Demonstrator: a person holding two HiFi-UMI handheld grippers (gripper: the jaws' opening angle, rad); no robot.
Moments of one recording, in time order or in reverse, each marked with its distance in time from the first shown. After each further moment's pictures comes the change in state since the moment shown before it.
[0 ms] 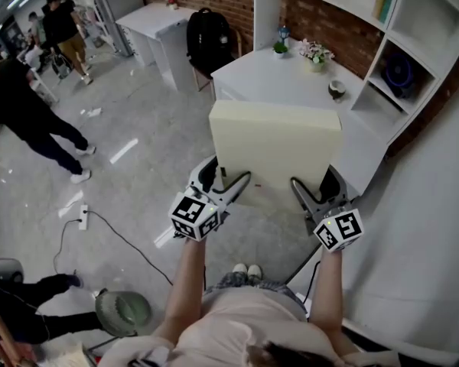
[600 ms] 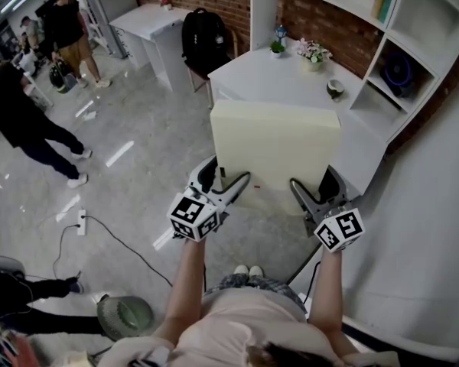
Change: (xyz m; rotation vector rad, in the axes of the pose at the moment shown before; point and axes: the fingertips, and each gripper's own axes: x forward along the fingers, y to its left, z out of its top) left arm 0.003 0.020 -0.006 -0.026 -0.001 -0.029; right arm 0.016 0.004 -0.011 0.036 0.014 -0.007
